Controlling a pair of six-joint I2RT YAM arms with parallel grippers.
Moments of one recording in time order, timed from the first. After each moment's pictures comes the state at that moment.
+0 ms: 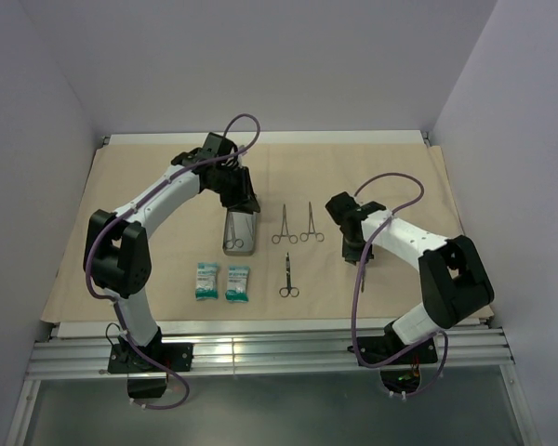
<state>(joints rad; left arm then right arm) -0.44 1.82 1.53 -0.73 0.39 -0.56 0.45 1.51 0.91 -0.85 0.35 0.61</state>
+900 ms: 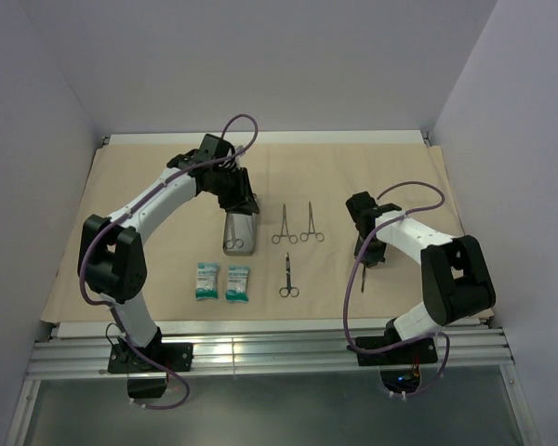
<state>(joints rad) -0.44 1.78 1.50 -0.72 0.40 -0.56 0.28 1.51 0.85 -0.78 0.32 0.64</state>
